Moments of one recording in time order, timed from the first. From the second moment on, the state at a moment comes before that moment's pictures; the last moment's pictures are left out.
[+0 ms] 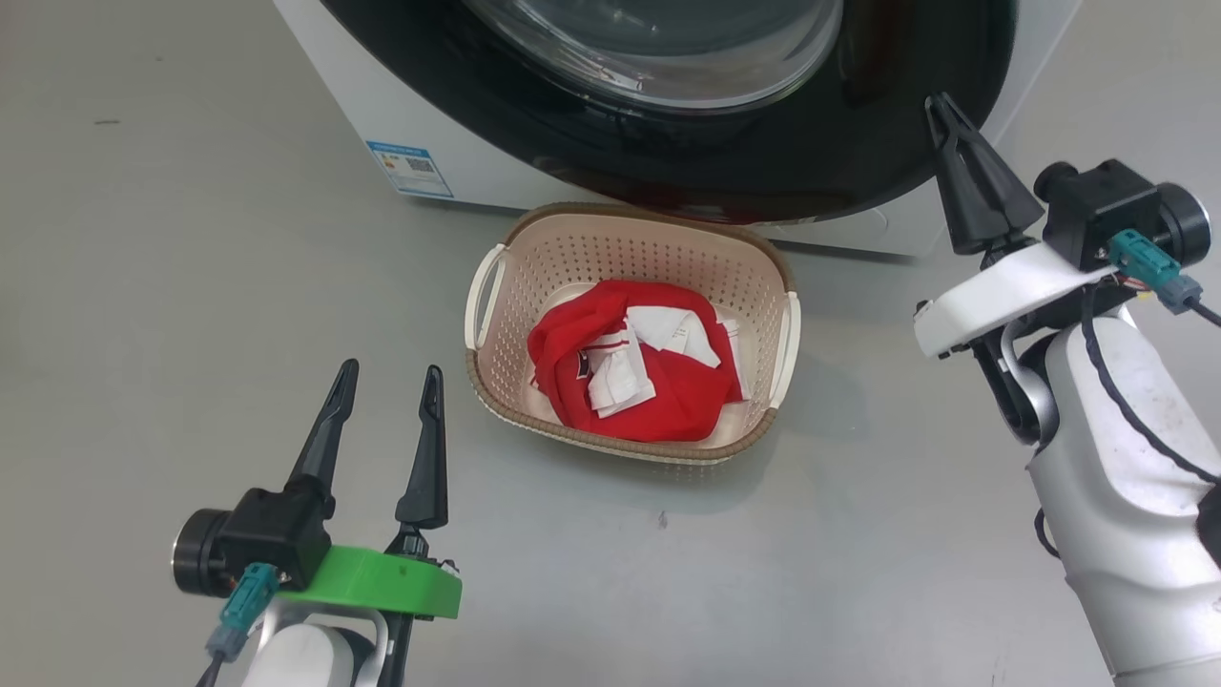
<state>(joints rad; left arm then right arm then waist) -0.11 0.06 -0.31 0.04 -0.37 0.10 -0.25 -0.55 -0.17 0.23 0.34 0.21 0.11 -0.19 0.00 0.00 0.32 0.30</state>
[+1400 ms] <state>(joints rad) -0.23 0.04 -0.32 0.03 -0.37 0.09 -0.25 -0.91 -0.22 0.22 0.58 0.21 0.12 -0.18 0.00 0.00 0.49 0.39</state>
